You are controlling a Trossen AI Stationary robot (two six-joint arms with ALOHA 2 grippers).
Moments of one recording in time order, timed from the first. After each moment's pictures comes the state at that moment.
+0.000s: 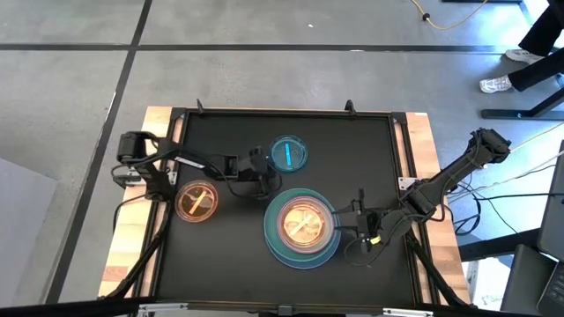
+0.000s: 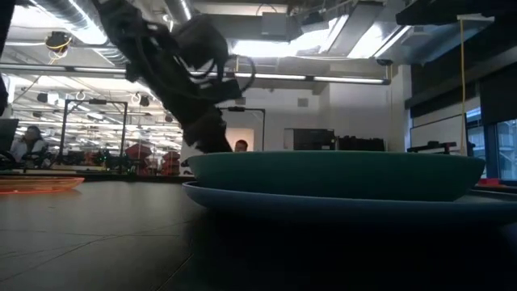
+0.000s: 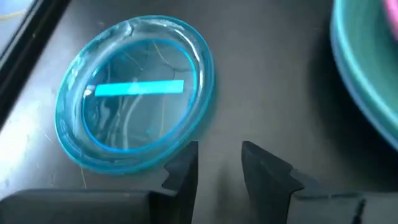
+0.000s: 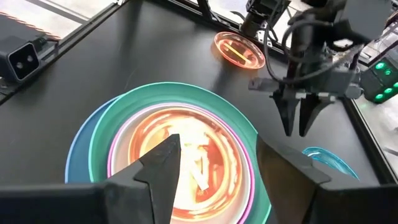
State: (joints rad) left arm 0.11 1.68 0.79 0.09 -0.27 0.07; right arm 0.67 1.08 0.67 -0.12 0.57 -0.06
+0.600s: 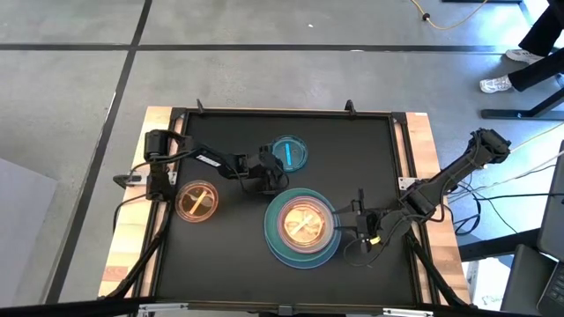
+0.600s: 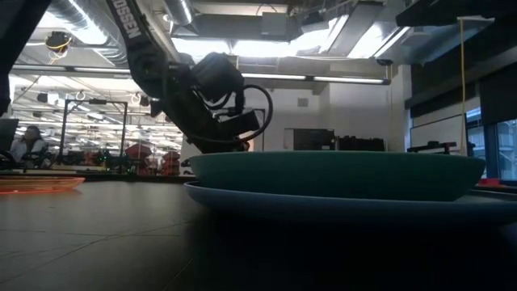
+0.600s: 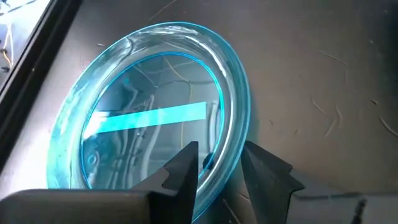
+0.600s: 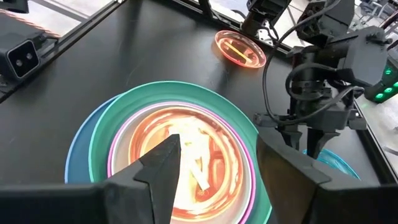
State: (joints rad) left arm 0.19 1.92 0.84 0.33 -0.26 0.28; right arm 0.67 1.08 0.67 -0.12 0.57 -0.06
